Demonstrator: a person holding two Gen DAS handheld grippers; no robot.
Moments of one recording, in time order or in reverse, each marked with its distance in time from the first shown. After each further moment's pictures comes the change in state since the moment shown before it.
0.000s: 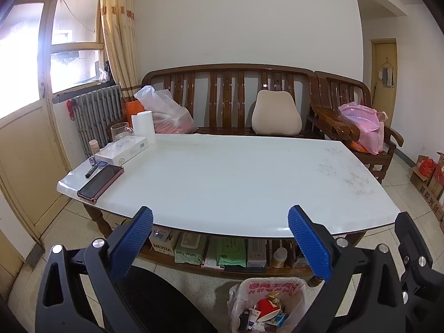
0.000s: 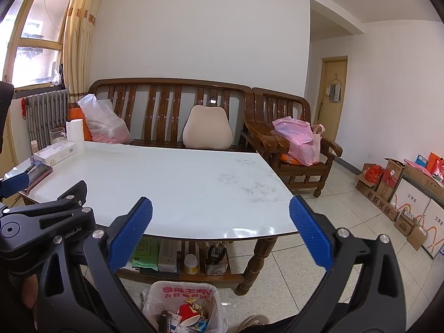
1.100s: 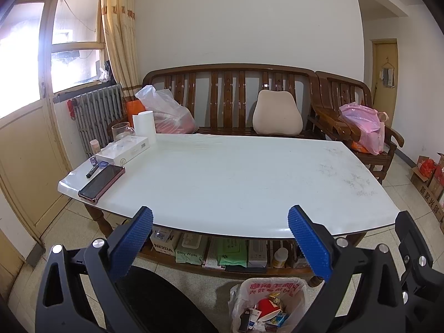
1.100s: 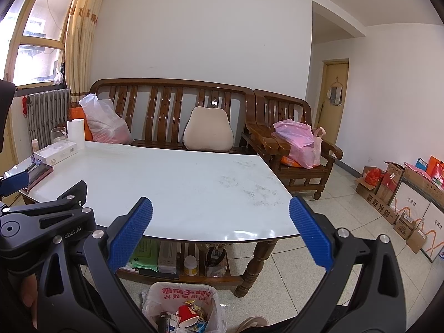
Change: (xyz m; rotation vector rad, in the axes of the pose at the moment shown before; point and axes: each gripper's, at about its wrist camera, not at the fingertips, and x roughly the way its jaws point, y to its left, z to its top) left arm -0.001 0.000 0.001 -0.008 0.003 0.009; right arm 0.001 -0.002 0.003 -0.007 -0.001 0.007
